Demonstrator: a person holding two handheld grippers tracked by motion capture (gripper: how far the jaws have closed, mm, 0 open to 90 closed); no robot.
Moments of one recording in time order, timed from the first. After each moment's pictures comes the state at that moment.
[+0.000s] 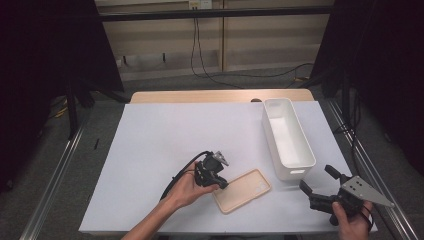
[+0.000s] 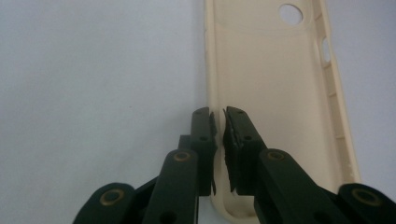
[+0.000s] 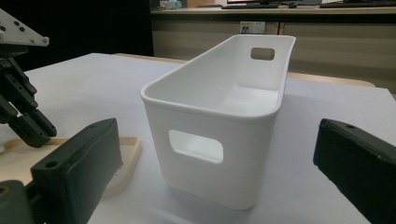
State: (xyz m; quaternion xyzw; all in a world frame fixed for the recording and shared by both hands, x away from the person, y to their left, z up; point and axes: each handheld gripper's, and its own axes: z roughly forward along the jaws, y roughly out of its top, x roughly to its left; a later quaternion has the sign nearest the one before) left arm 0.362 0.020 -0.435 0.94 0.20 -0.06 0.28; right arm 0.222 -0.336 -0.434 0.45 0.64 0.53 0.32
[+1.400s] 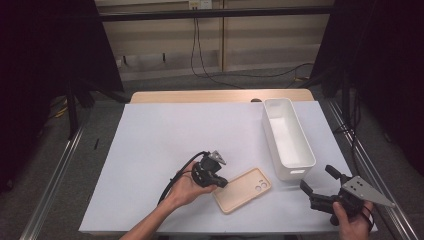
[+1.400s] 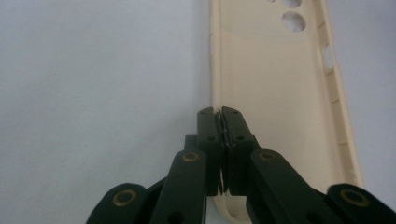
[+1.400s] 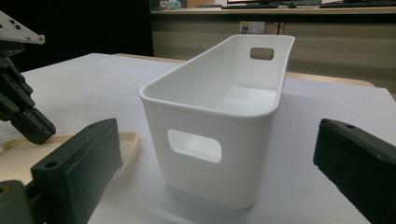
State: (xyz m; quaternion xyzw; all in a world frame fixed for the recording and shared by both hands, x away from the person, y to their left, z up) left arm 0.360 0.026 -0.437 0.92 0.22 -0.06 0.31; right arm 0.222 -0.337 -0.434 0.46 0.64 0.53 0.32
